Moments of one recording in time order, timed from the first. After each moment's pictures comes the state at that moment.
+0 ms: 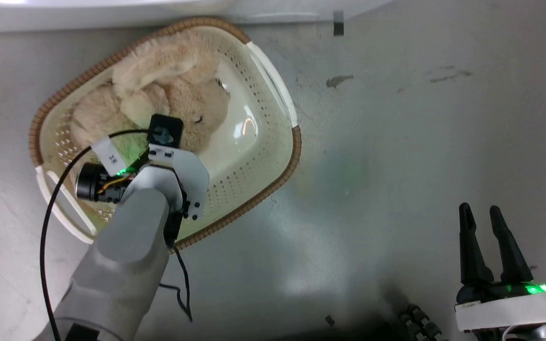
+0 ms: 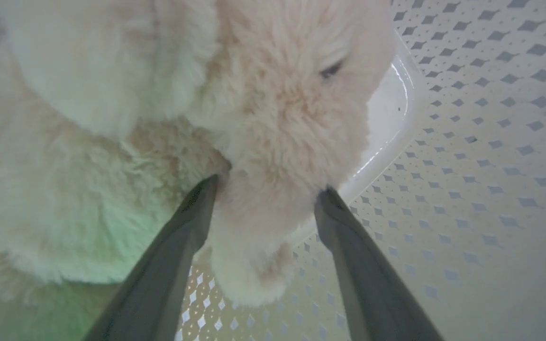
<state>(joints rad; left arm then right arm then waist) -0.82 0.17 -0.44 0.88 -0.23 0.16 0.21 -0.01 -0.05 -0.02 -0.01 0.47 0.13 -0.23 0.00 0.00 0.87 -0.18</state>
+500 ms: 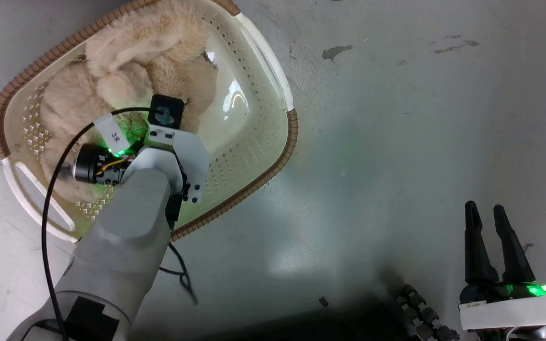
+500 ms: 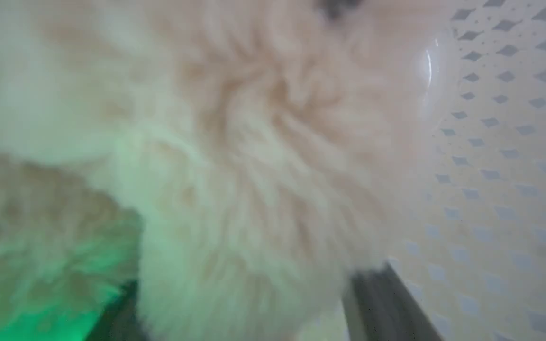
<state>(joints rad) -0.94 0.14 -0.50 1.04 -0.28 0.15 0.17 -0.01 -0.05 -0.03 0.00 0.53 0.13 -0.26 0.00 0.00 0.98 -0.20</state>
